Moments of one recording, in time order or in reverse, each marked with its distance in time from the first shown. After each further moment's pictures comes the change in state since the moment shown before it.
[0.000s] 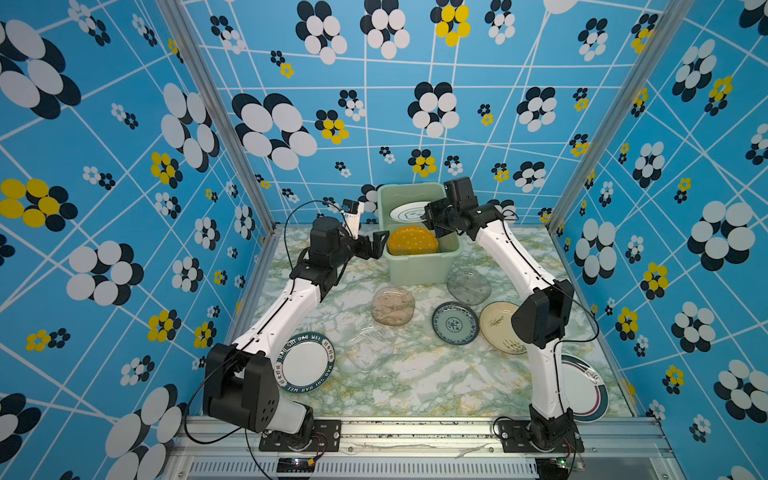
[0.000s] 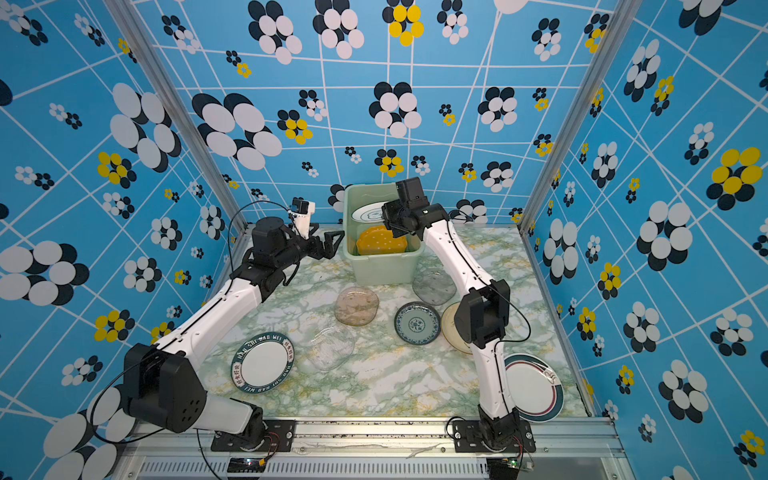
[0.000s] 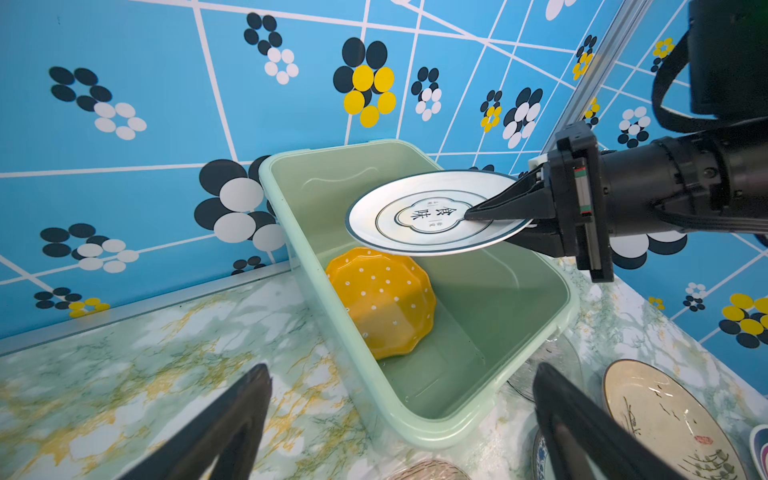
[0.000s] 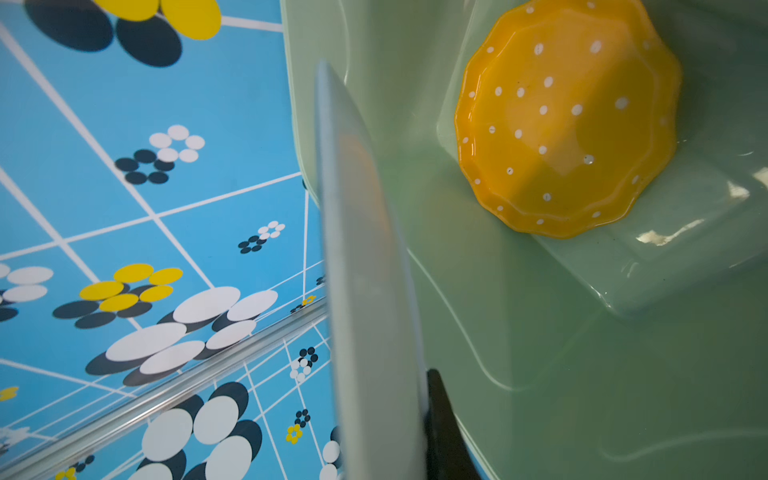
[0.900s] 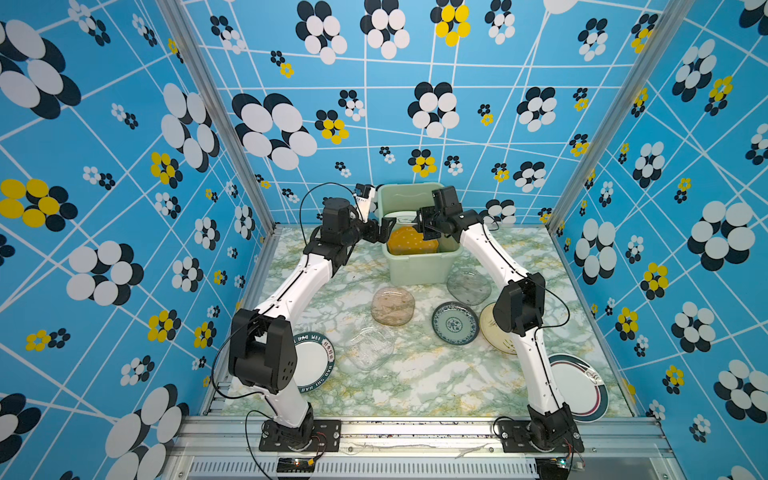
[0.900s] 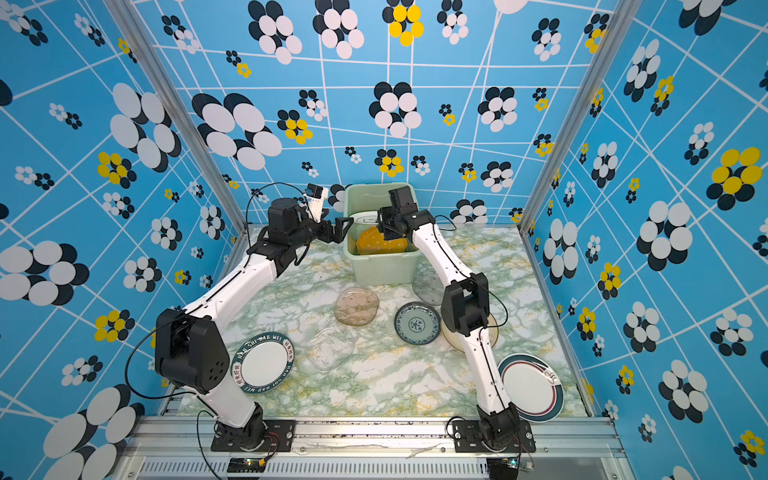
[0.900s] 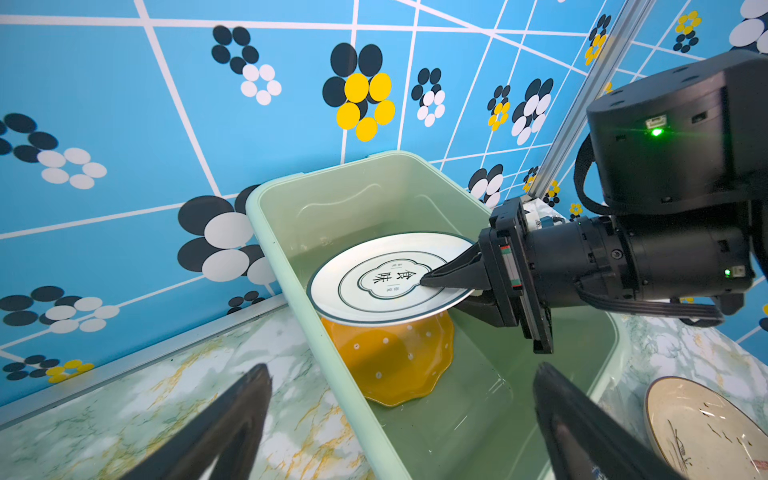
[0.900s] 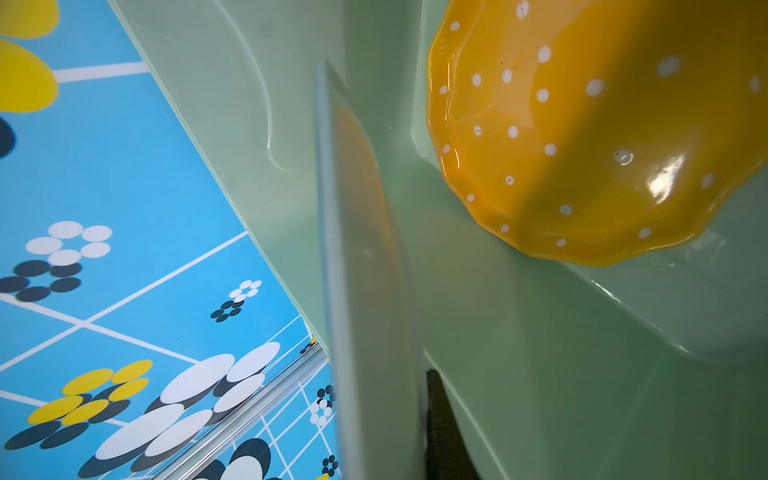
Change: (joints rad) left arm 0.002 0.232 0.267 -0.062 0.027 0.061; right arm -0.002 0.225 0.166 0.050 -0.038 0.169
